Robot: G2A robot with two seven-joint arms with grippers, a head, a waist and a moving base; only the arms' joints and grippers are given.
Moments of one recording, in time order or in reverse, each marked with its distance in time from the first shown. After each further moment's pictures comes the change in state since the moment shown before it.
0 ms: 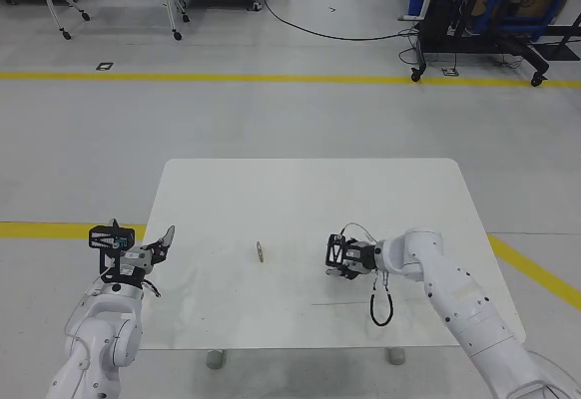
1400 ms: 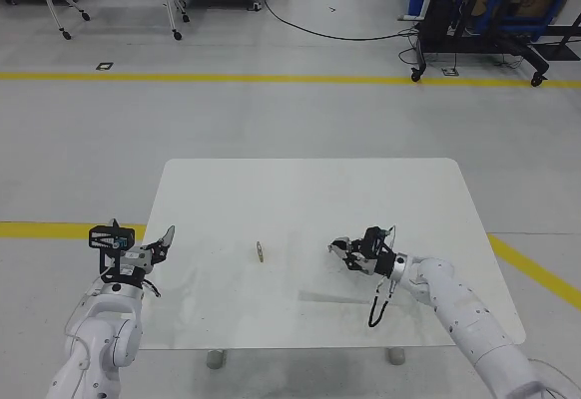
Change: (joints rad) left arm 0.000 0.000 0.000 0.000 0.000 0.000 0.000; right arm -0.008 0.001 -0.028 0.396 0.051 0.101 -0.901
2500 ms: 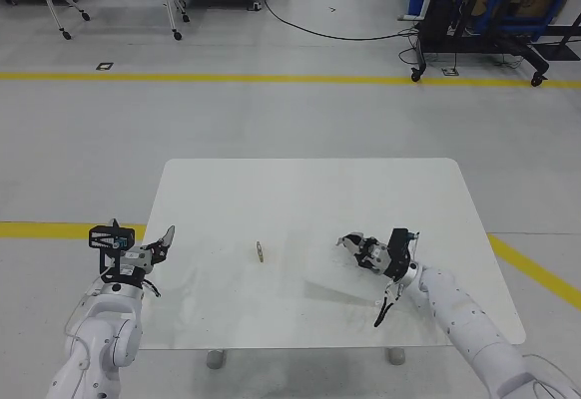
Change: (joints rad) left arm 0.000 0.000 0.000 0.000 0.000 0.000 0.000; right arm 0.039 -0.021 -0.060 0.189 0.008 -0.023 -0.390
